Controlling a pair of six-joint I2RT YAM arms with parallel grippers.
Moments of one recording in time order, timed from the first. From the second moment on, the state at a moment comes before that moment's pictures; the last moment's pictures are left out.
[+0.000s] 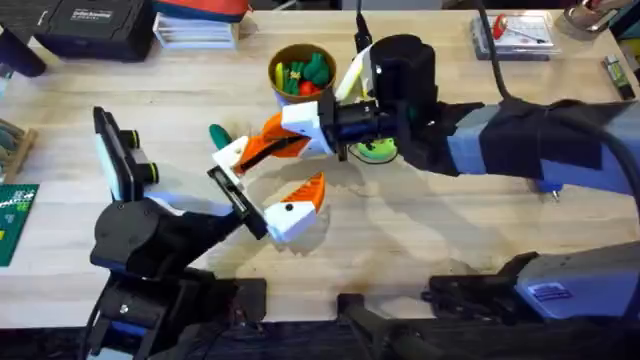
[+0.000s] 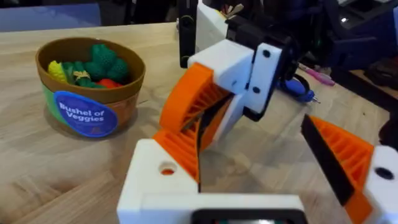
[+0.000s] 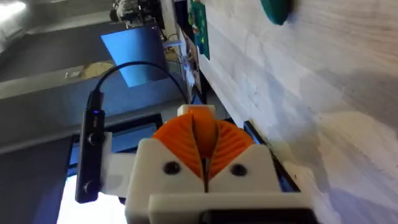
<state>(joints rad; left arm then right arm) -0.21 0.01 0.01 -0.07 0.68 -0.27 0.63 1.62 0.76 0.46 -0.85 1.34</state>
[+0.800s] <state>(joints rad) -0.21 0.01 0.01 -0.07 0.64 -0.28 0.72 1.62 0.76 0.49 -0.66 1.34</state>
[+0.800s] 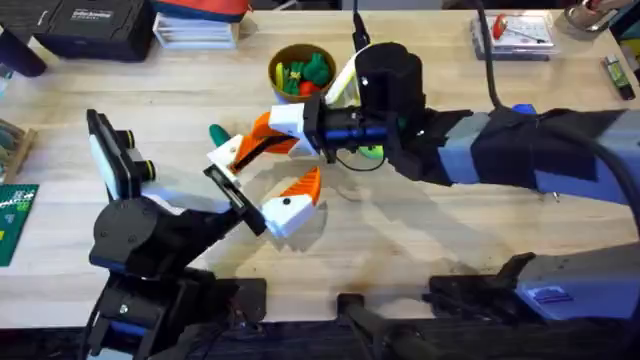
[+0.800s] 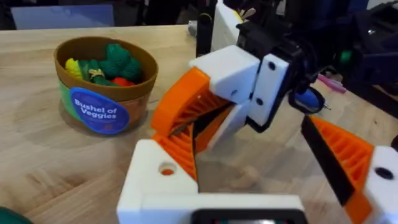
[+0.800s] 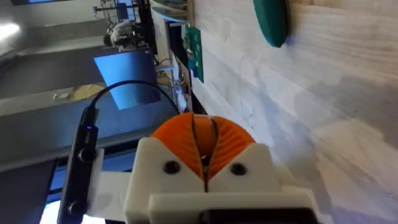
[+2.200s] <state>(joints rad) -0.22 0.01 0.01 -0.07 0.73 -0.23 0.68 1.62 0.76 0.47 -0.80 1.22</state>
